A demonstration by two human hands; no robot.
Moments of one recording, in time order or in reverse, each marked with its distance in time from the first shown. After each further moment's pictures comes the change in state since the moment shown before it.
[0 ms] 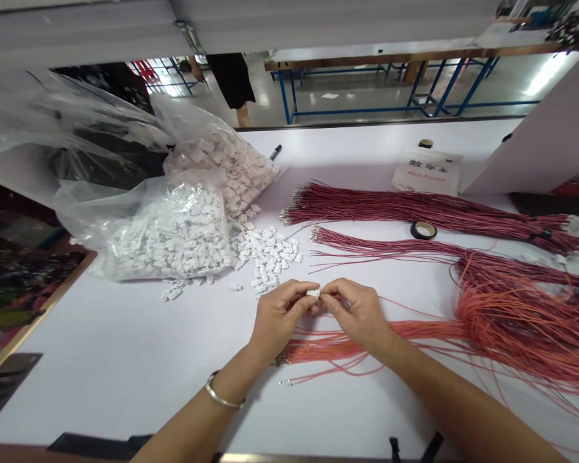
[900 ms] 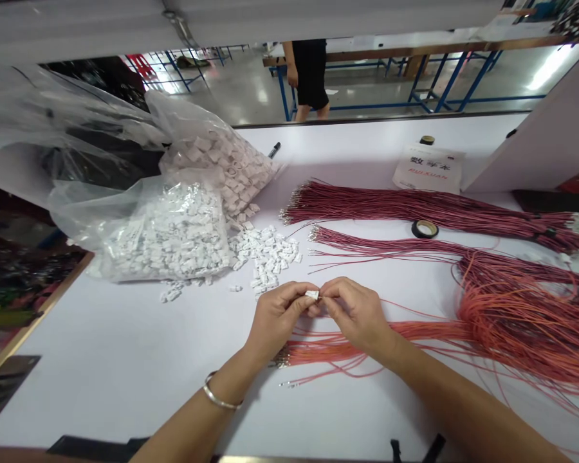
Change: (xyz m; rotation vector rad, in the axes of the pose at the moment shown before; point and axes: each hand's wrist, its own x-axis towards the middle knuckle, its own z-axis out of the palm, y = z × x) left_hand 0.001 0.006 -0.002 -0.099 -0.042 -0.127; right_hand 0.002 -0.002 -0.002 -0.153 0.042 -0.265
